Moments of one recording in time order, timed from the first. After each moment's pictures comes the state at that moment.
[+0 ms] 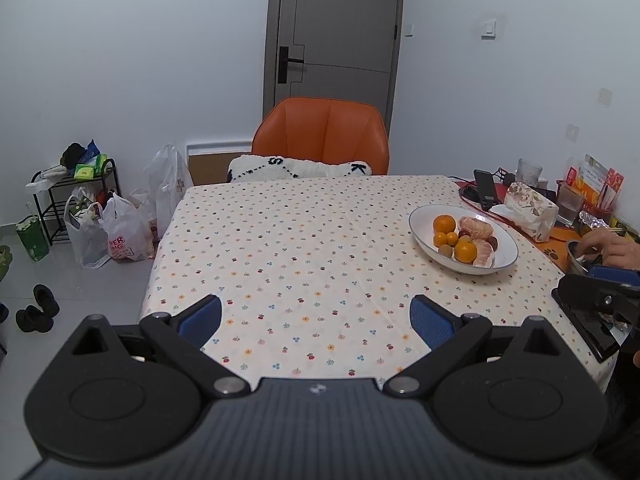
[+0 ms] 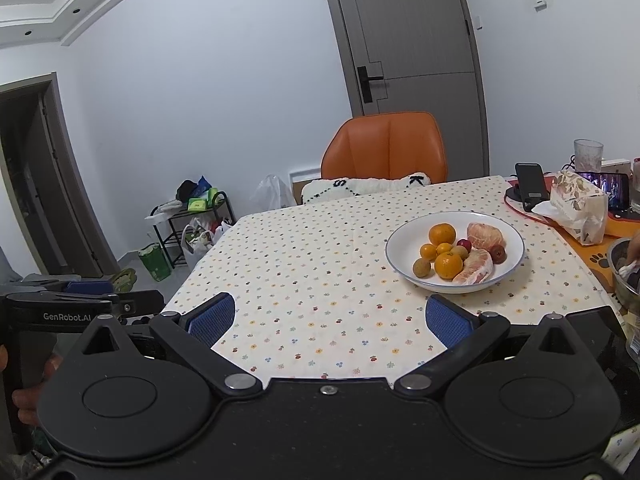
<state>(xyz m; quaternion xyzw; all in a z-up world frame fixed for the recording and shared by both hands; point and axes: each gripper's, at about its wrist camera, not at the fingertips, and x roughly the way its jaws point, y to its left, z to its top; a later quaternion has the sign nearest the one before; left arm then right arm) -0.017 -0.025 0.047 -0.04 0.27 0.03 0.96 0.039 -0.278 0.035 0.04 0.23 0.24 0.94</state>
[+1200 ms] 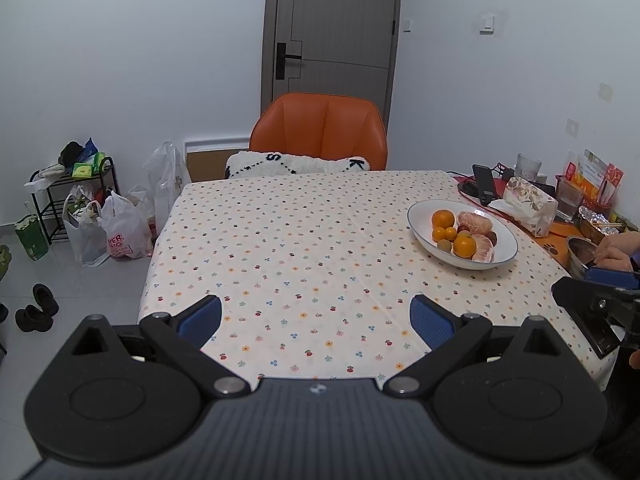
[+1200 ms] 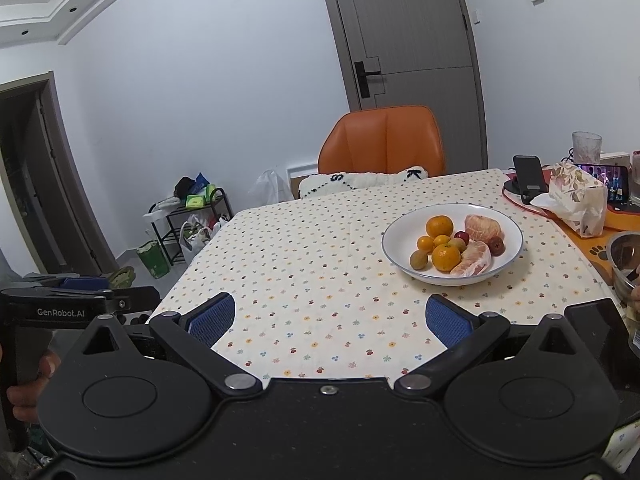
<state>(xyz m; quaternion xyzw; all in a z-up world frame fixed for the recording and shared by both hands) -0.018 -0.027 0.043 -0.03 0.27 0.03 0.96 0.041 -0.280 0.027 0.04 0.24 0.24 0.94</state>
